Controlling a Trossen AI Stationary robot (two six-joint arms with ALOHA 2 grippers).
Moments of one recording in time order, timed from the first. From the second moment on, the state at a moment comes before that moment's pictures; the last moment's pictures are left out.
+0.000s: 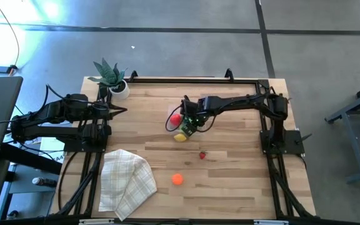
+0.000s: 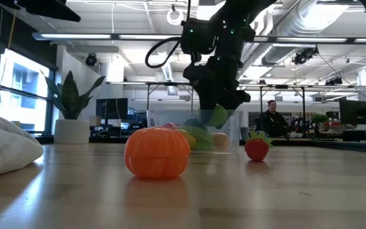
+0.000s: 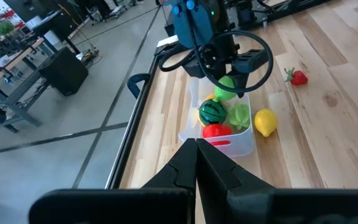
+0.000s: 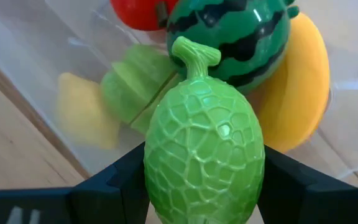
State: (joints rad) left arm 0.24 0.42 0.74 -0.69 -0.17 0.40; right arm -0.17 1.93 1.43 -0.79 -0.04 0.59
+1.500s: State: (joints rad) left arm 0.24 0.42 0.74 -0.69 -0.17 0.40; right arm -0.16 1.94 1.48 -0.80 -0.04 0.52
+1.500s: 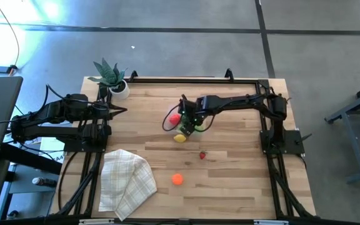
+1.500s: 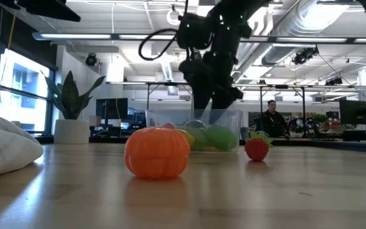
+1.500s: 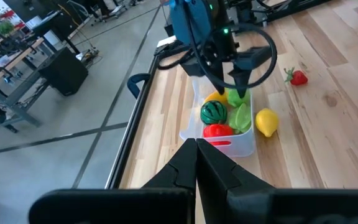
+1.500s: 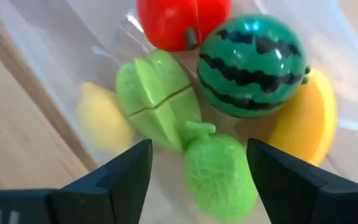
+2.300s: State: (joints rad) left arm 0.24 0.42 0.74 -0.69 -0.17 0.40; right arm 0.24 1.77 1.53 -1.23 0.21 1.33
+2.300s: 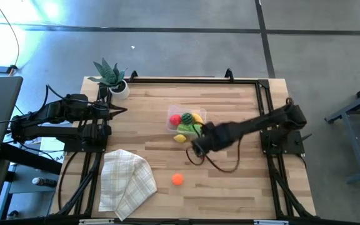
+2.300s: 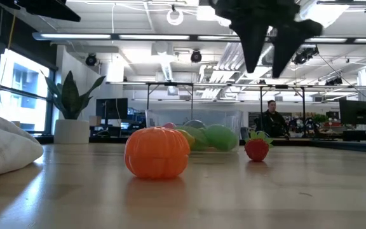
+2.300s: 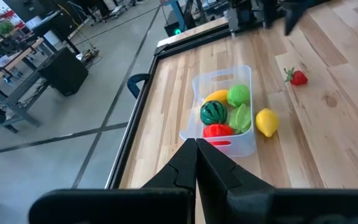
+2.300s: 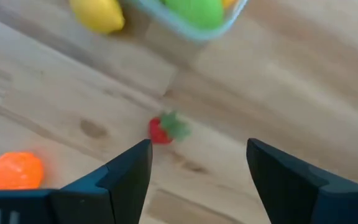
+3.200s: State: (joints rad) left arm 0.24 0.42 0.74 -0.69 -0.17 0.40; right arm 0.36 1.77 1.11 -0.58 0.20 1.80
